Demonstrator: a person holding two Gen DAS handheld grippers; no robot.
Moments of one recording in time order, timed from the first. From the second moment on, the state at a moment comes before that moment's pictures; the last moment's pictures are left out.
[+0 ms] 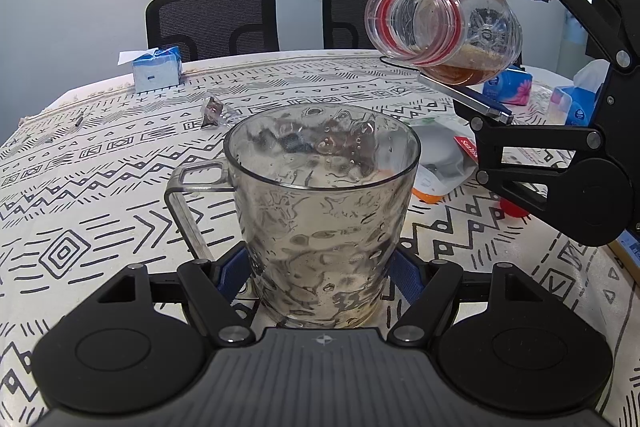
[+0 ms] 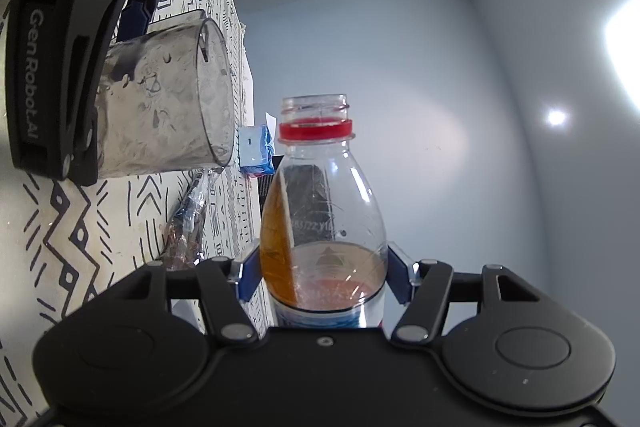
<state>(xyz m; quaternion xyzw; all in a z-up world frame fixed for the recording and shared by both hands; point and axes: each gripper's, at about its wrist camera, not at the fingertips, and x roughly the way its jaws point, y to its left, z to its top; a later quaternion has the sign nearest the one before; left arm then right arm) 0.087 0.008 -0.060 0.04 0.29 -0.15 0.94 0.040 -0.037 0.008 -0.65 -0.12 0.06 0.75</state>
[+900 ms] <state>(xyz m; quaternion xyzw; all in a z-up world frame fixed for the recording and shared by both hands) 0.086 0.008 -0.060 0.04 0.29 -0.15 0.94 0.091 -0.035 -0.017 -0.68 -0.11 0.05 0.73</state>
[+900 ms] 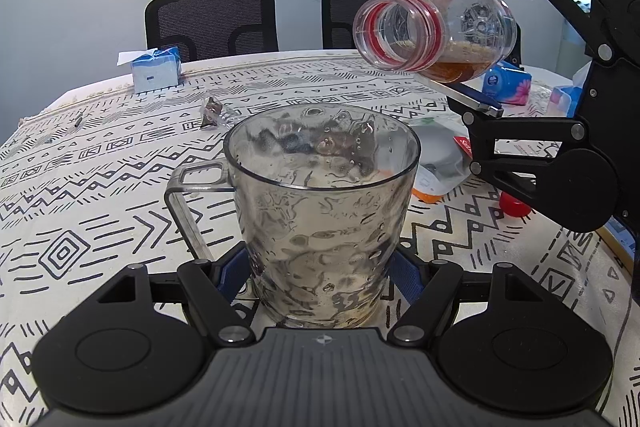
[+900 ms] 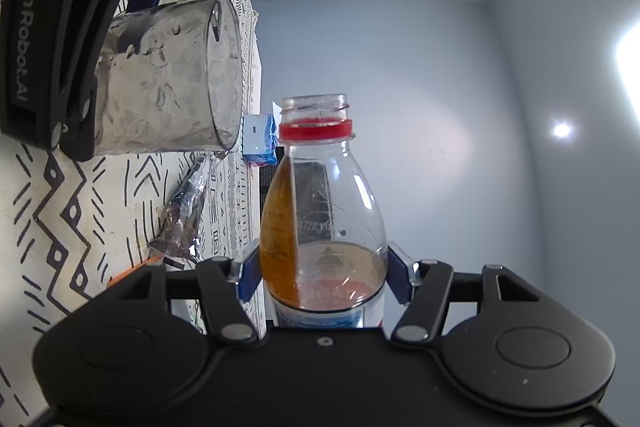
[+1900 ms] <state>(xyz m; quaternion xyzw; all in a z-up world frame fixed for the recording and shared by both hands) 0.086 0.007 -0.059 0.04 0.29 -0.15 0.94 0.035 -0.068 -0.030 -0.70 -0.11 0.05 0.71</state>
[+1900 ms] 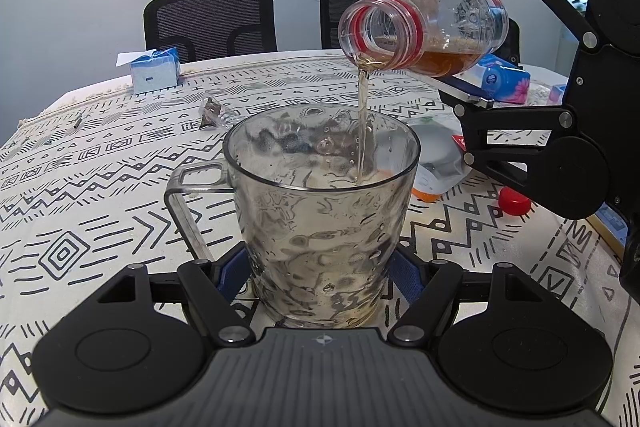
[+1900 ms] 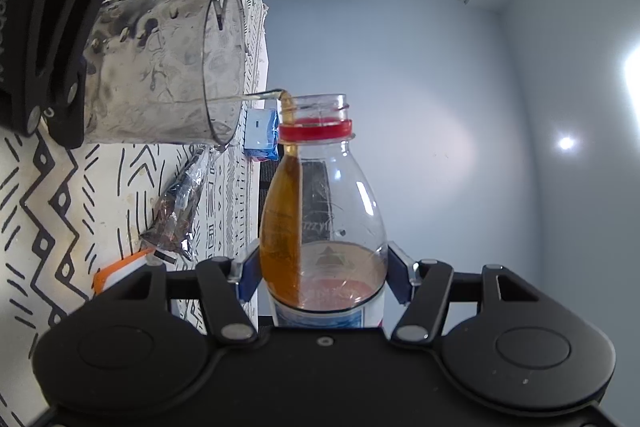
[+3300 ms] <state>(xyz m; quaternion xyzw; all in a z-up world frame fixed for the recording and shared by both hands) 0.085 0.005 -0.060 0.05 0.29 -0.15 0.94 0.067 -0.077 -0.060 -0.71 -0.11 0.04 0.70</state>
